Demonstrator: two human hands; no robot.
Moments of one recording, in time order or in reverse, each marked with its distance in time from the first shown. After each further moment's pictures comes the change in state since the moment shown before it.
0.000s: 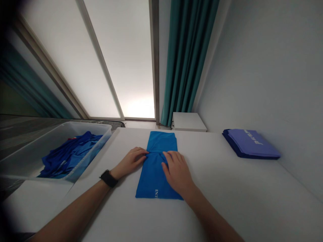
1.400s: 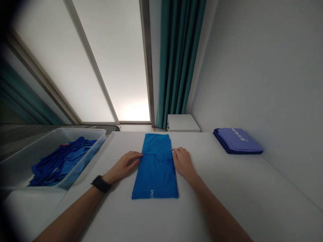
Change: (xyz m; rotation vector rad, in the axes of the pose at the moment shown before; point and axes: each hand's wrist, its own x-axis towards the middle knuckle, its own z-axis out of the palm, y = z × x) left_hand -0.007 0.002 -0.007 -0.041 -0.032 0.022; right_hand 0.010 0.069 0.013 0.134 -0.009 0.230
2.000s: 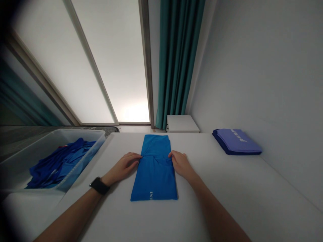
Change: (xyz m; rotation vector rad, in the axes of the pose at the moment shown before) left_hand 0.000 -0.003 0.001 0.020 -0.010 -0.003; right_hand 0.003 -0.006 -0.004 0.146 -0.173 -0.008
